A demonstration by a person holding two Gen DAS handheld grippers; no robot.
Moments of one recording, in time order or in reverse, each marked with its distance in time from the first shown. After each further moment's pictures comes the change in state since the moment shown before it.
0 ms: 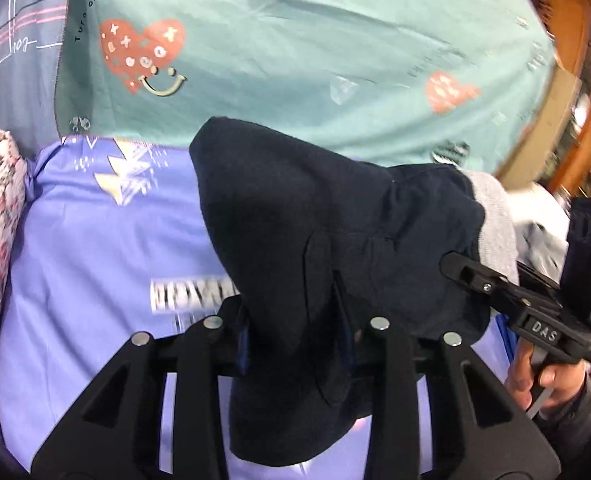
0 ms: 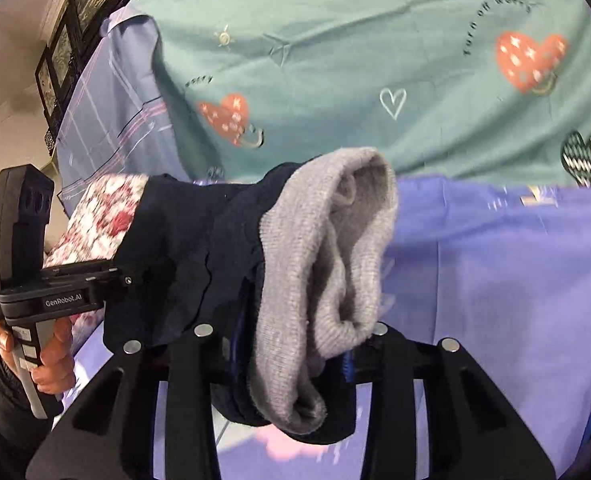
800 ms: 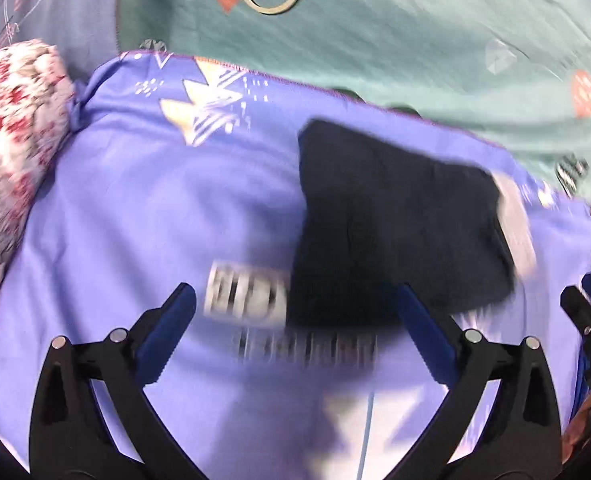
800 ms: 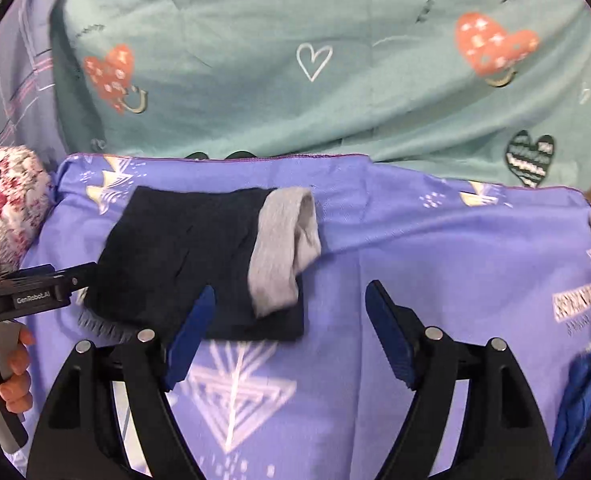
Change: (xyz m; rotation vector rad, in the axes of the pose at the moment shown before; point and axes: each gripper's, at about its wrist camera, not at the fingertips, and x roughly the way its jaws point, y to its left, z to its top) left arm 0.074 0.062 -0.044 -0.165 0.088 0.294; right arm 0.055 -0.021 -0.021 -0.034 0.062 -0.405
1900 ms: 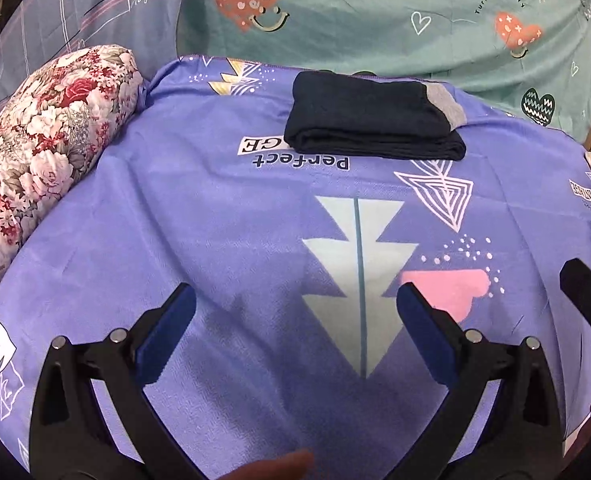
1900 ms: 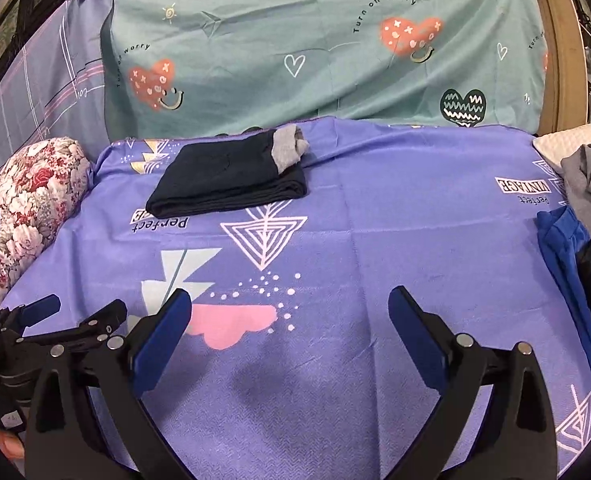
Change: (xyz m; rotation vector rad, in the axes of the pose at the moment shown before) left arm -0.079 -0.020 -0.175 0.085 -0.165 0.102; right arm -0.111 0.025 -0.157 0.105 -0.108 -0.005
